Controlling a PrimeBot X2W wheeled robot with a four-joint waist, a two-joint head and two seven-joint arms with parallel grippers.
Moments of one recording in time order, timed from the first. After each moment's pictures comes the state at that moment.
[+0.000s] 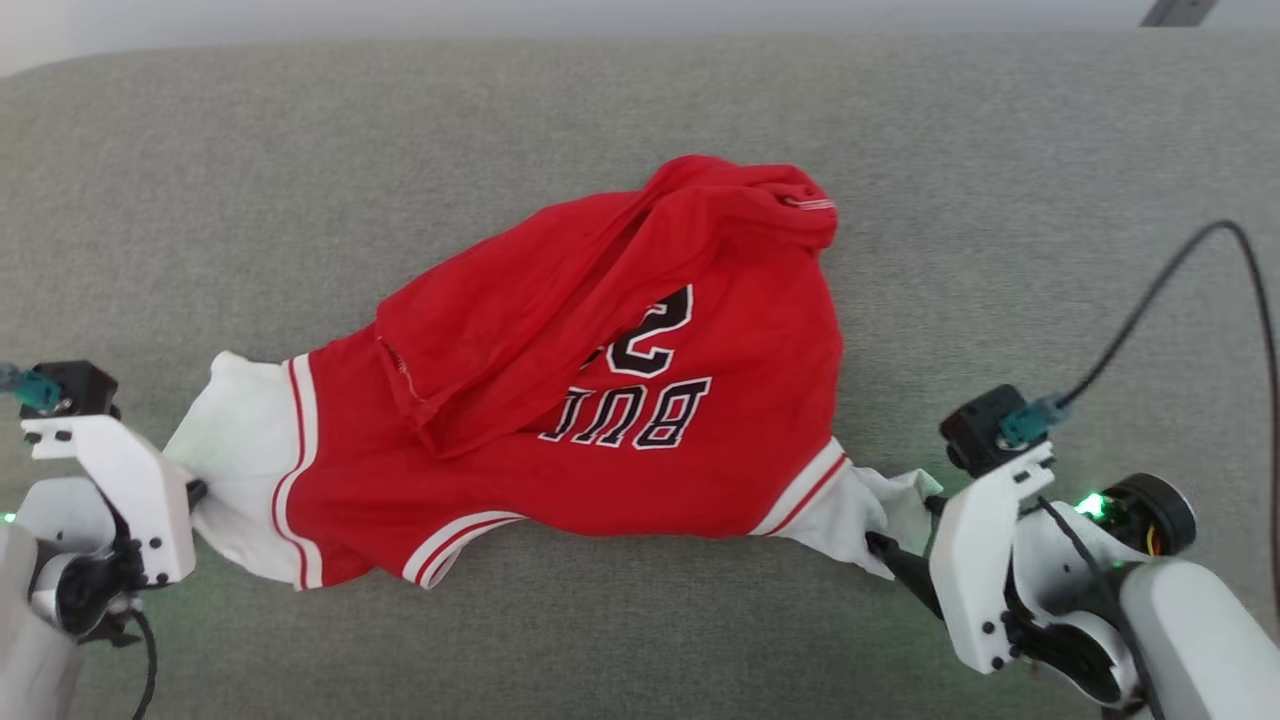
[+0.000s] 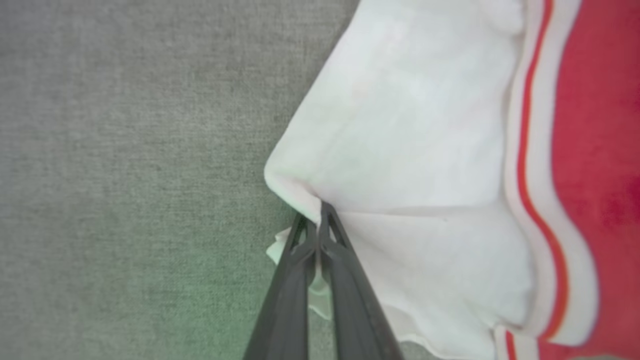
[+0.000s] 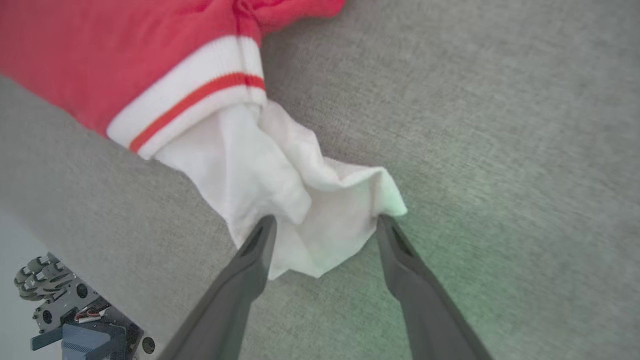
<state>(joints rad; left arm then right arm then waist) -0.49 0.60 -0.30 0.66 -0.73 -0.12 0.58 -0.24 -0.34 0.31 -0.03 0.48 0.13 0.88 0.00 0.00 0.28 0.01</state>
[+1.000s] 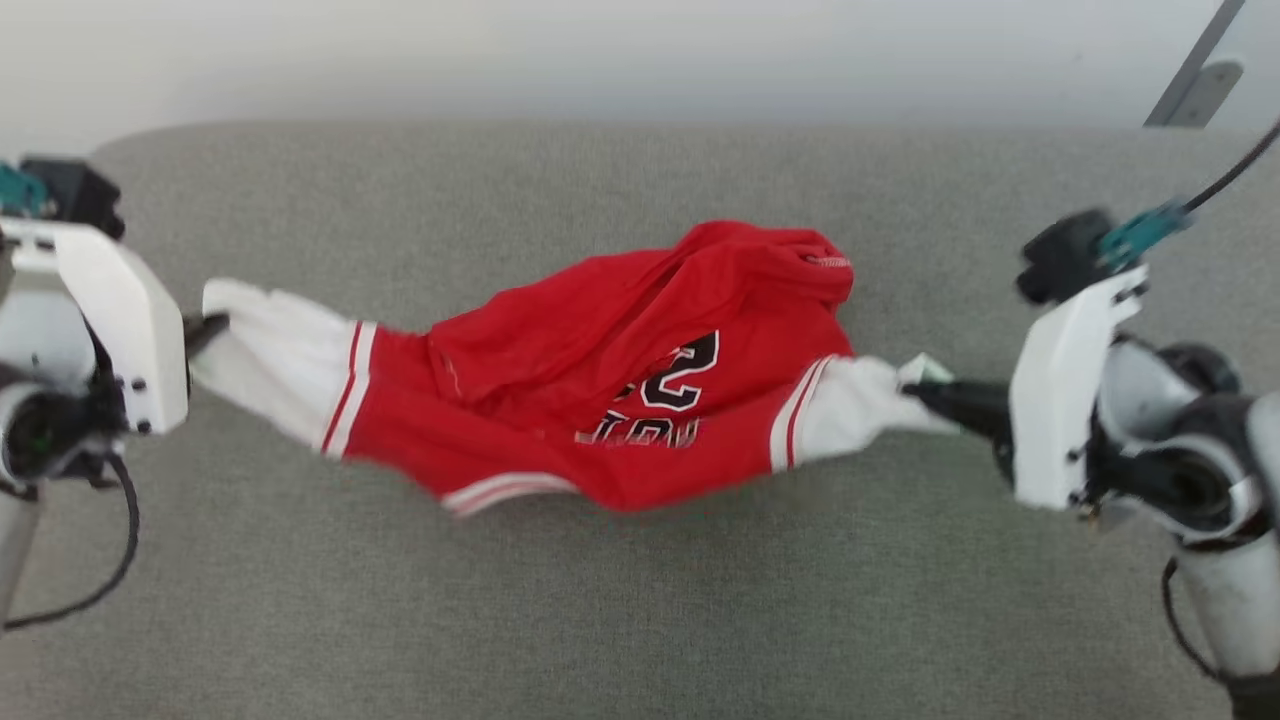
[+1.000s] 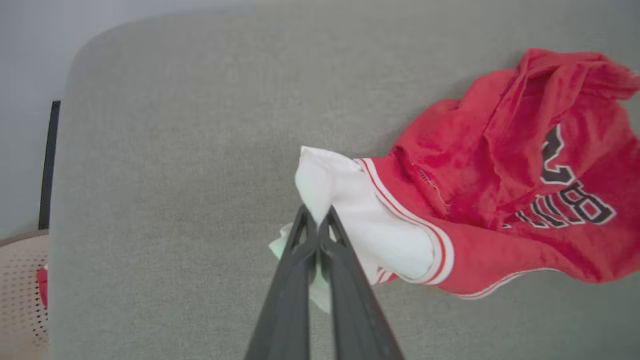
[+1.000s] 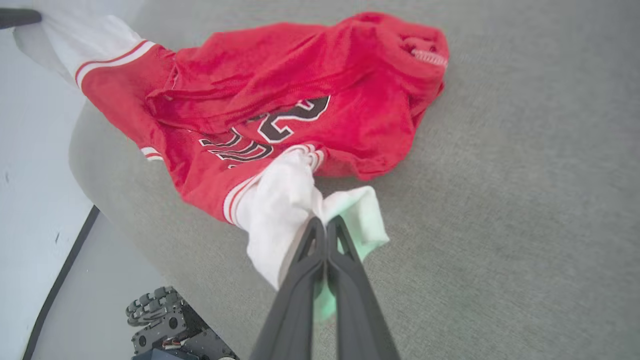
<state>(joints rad) -0.68 0.70 -0.40 0.40 -0.87 -0.10 0.76 -0.48 -0.38 0.26 0.03 0.83 0.13 1.02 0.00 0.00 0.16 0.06</state>
